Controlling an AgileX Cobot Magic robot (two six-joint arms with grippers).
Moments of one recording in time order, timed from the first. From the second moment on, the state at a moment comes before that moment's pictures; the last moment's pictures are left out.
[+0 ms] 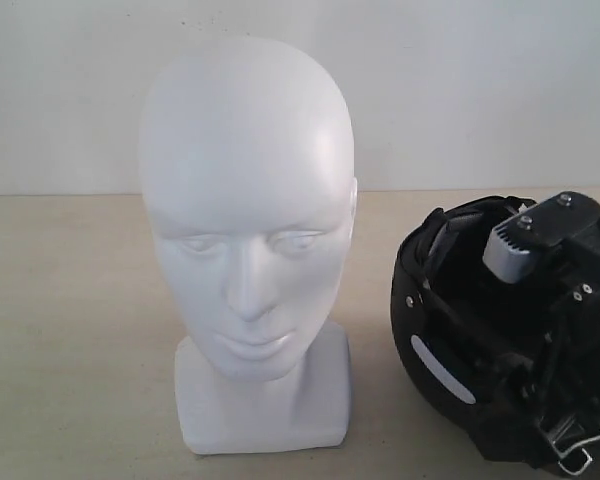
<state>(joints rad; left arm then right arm) 0.00 0.00 0.00 -0.03 0.31 -0.16 0.38 1.15 -0.72 0.36 0.83 -0.51</state>
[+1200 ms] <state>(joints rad) 0.00 0.00 0.00 -0.03 0.31 -0.16 0.38 1.16 -0.77 0.16 0.79 -0.53</state>
